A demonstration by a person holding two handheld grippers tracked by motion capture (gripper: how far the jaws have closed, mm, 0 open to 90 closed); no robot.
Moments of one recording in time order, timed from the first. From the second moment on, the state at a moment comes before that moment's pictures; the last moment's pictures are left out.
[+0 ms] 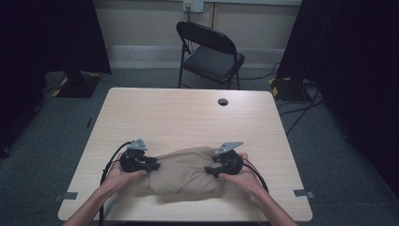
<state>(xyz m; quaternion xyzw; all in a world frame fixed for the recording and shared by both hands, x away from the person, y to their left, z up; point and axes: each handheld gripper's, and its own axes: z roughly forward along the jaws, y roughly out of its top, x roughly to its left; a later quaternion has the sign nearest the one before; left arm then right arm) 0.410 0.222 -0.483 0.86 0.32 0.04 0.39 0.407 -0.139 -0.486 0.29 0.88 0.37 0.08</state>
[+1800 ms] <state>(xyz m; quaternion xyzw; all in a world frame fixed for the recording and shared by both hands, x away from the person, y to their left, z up) 0.361 0.214 -0.466 0.86 0.30 -0.03 0.42 0.375 -0.164 -0.473 0.30 0.86 0.41 0.04</state>
